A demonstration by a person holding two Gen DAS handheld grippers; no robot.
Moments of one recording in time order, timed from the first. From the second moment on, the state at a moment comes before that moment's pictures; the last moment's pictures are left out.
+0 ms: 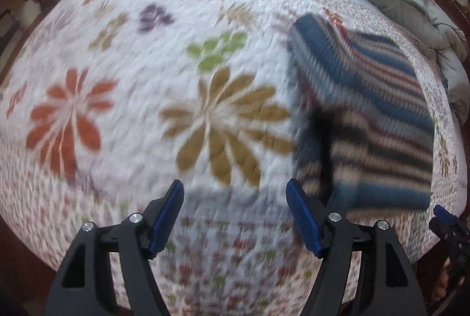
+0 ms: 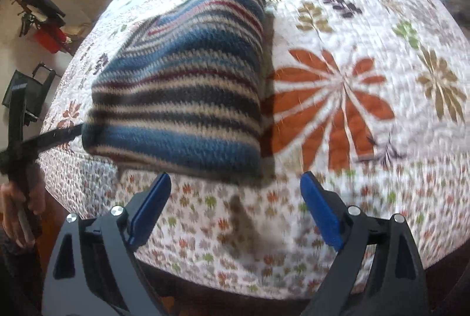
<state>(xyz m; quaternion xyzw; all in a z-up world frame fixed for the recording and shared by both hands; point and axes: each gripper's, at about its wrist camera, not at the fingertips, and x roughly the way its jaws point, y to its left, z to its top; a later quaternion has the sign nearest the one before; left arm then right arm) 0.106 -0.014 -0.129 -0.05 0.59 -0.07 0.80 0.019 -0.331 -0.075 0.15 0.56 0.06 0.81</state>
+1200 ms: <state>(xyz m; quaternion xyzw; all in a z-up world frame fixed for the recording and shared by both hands) 0.014 -0.063 -0.041 0.01 0.53 -0.10 0.84 -0.028 -0.273 -0.005 0.11 0.54 0.04 0.83</state>
